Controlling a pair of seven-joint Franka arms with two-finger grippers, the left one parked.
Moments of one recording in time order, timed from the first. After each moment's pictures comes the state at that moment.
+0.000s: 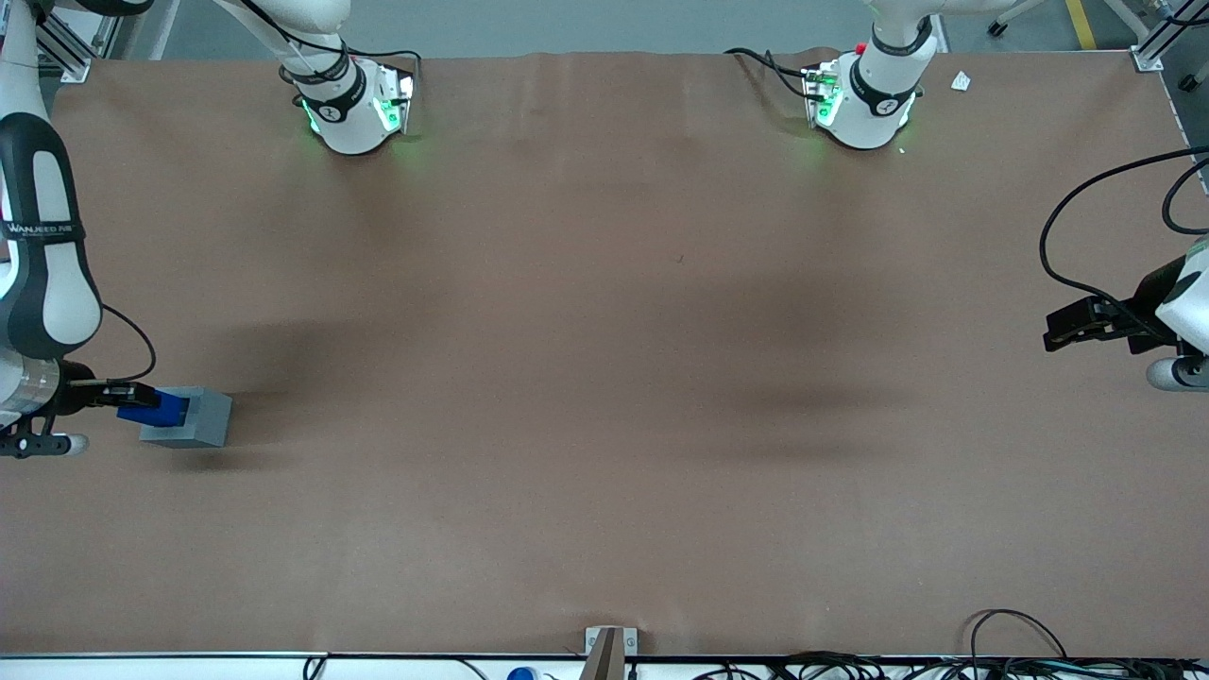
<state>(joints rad) -0.37 0.55 0.07 -1.59 -0.06 2.04 -0.28</state>
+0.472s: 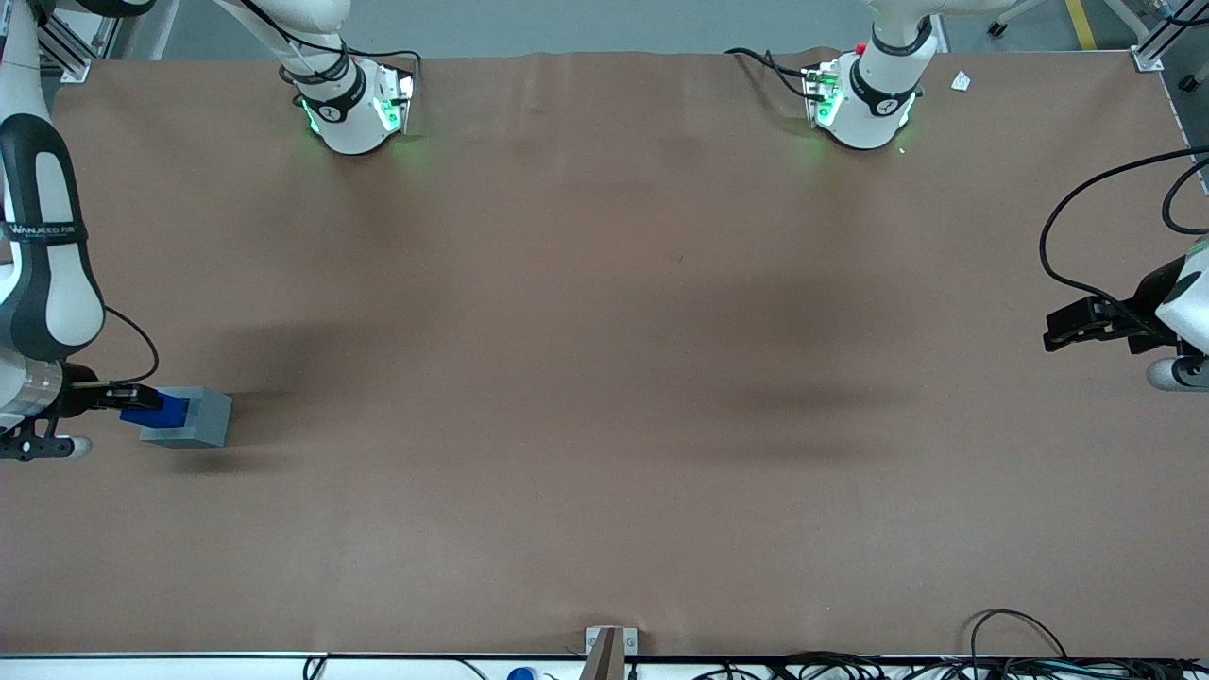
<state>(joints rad) -0.37 0.55 0.08 -1.59 -0.06 2.04 -0.28</state>
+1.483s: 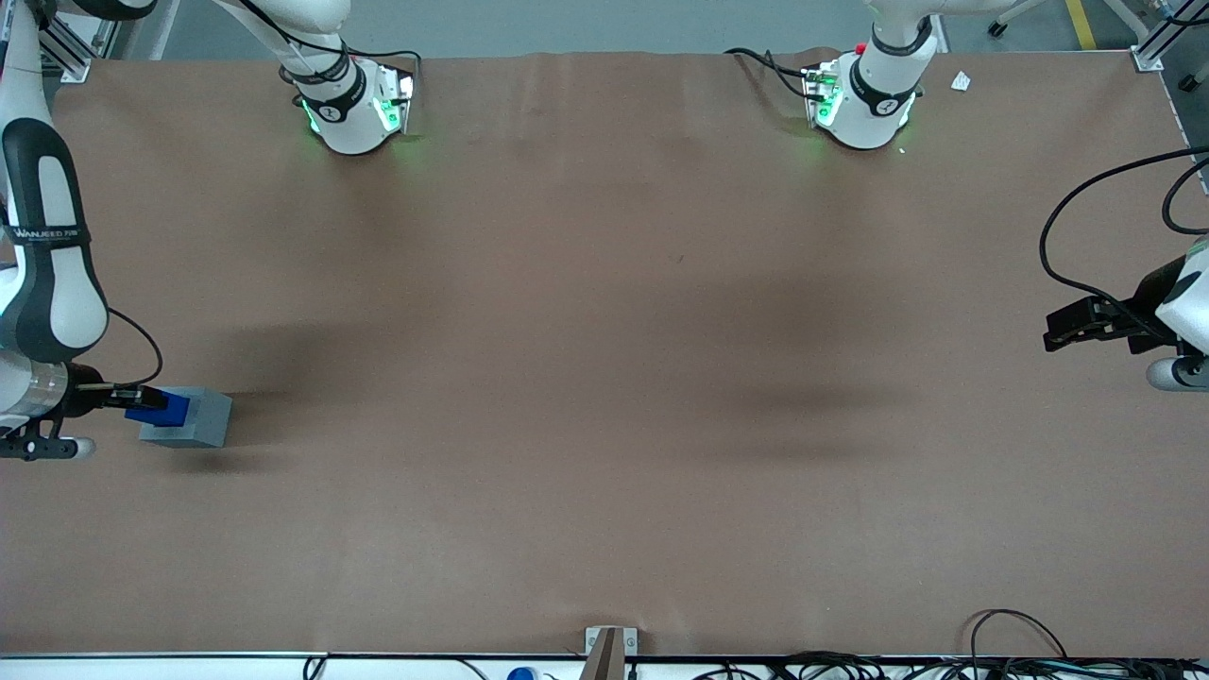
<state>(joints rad) -0.37 0.56 0.07 -1.59 -0.06 2.03 -0.24</state>
